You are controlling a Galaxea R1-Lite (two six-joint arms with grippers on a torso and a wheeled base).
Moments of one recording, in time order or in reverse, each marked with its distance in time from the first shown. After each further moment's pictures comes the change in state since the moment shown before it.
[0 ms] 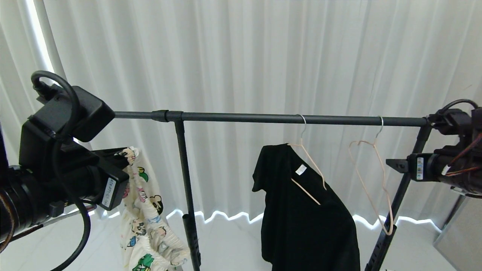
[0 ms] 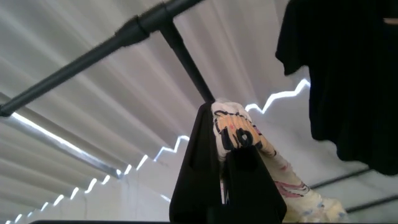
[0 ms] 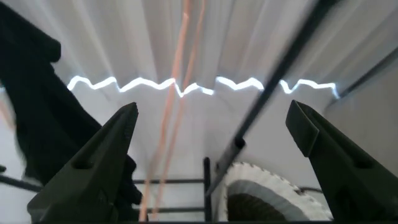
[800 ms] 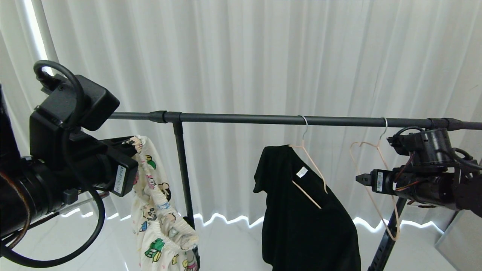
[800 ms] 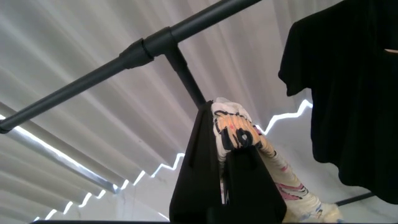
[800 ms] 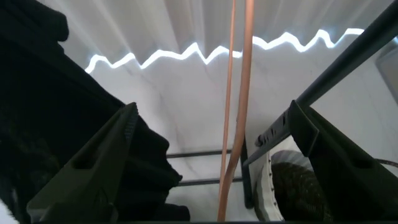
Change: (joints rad) left arm -0.001 0.035 0.015 -0.128 0.000 0.002; right arm 0.077 0.223 0.007 -0.038 -0.010 0.240
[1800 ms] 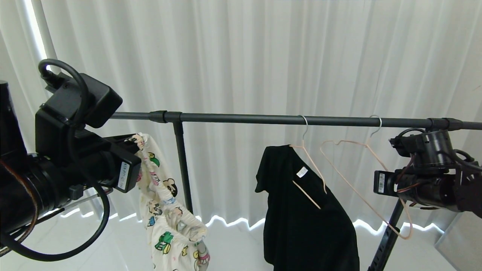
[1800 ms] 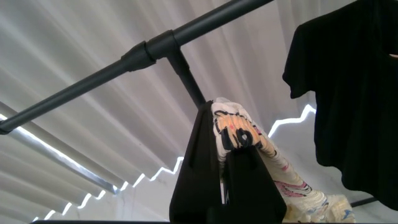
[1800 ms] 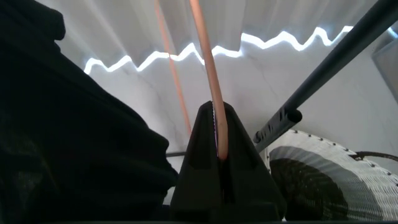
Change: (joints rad) left arm 0.008 0.018 -0.002 -0.027 0.000 -0.002; right arm -0.008 -0.009 0.011 0.001 -0.012 0.014
